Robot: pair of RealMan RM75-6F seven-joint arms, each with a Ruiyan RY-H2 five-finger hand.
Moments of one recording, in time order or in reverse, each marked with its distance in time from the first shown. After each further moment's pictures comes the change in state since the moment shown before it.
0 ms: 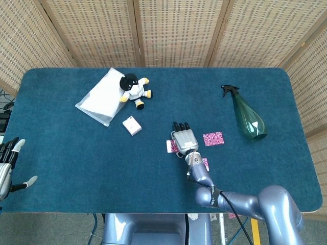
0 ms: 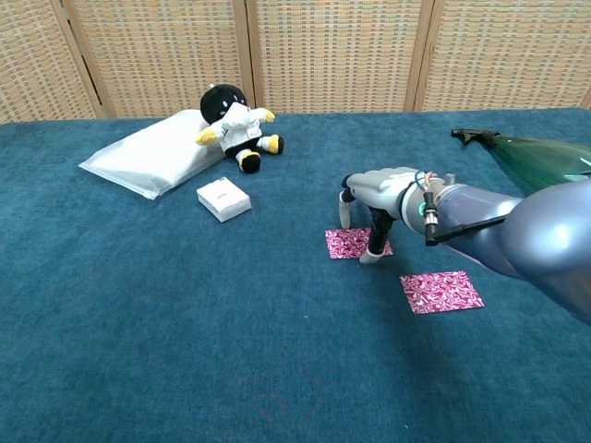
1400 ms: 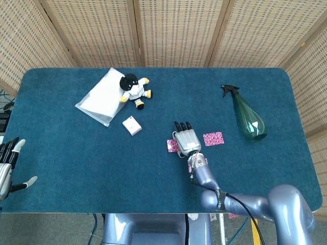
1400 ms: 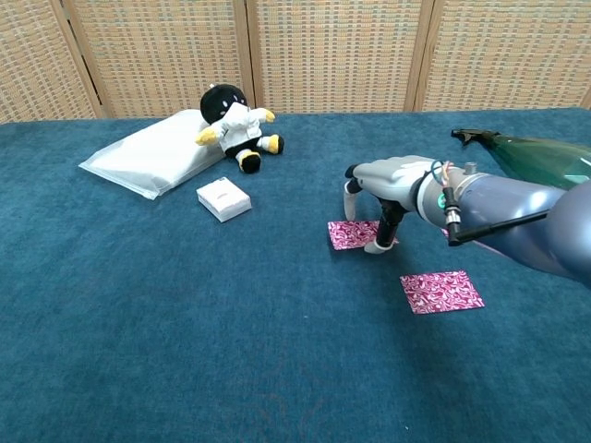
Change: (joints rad) left arm 0.000 0.001 0.002 0.000 0.003 0.000 0.000; right arm -0.032 0.086 -0.023 -0.146 -0.043 0.055 -0.015
